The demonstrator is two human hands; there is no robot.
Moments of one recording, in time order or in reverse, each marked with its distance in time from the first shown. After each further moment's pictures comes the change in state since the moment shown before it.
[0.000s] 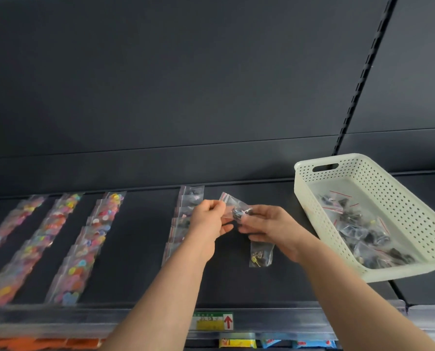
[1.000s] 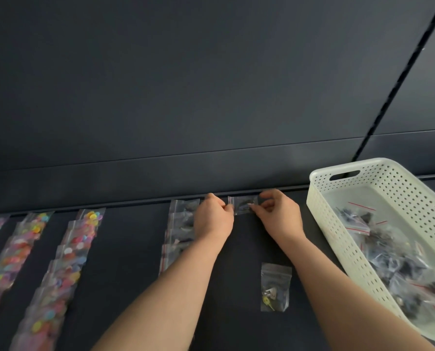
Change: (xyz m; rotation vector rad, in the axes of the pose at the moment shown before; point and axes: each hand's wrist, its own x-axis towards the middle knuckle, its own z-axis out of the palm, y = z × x) left_hand 0.111 -0.002 0.028 0.913 0.182 0.197; right_hand 0.107 0.008 -0.017 -0.621 0.635 -0.133
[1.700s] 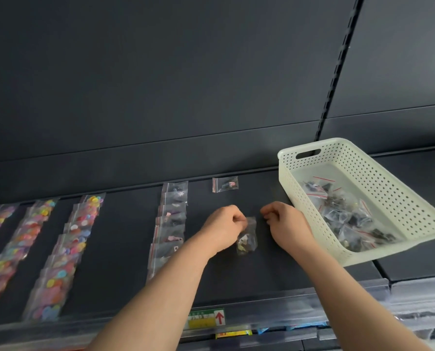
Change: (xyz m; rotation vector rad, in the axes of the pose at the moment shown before) left_hand -0.101 -0.003 -0.011 -0.004 -0.470 0.270; right_hand -0.087 0.042 -0.057 -0.107 -0.120 -0.010
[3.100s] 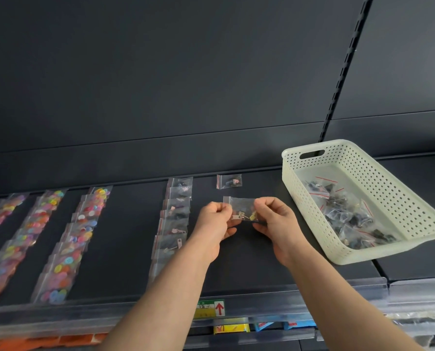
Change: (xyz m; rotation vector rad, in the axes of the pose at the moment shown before) left_hand -0.018 0.000 0.004 -0.887 0.255 -0.268; right_hand -0.024 -0.033 0.008 1.046 -0.088 0.197
